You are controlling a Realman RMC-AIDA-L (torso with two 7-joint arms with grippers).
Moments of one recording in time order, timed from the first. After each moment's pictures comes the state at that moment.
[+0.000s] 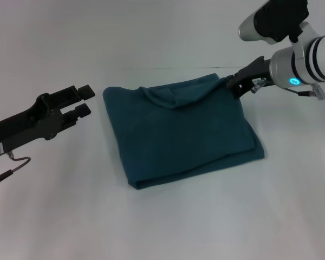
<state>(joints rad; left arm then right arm) -0.46 -2.12 0.51 0.69 1.83 1.48 -2.35 0.86 2.09 -1.17 -0.82 -2.56 -0.86 2.23</state>
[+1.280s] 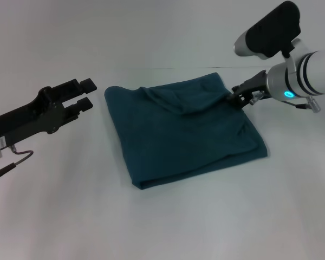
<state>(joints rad) -0.48 -2.12 0.50 0.68 1.83 1.47 -2.36 0.90 2.09 -1.18 -0.65 -2.62 -0.74 2.29</state>
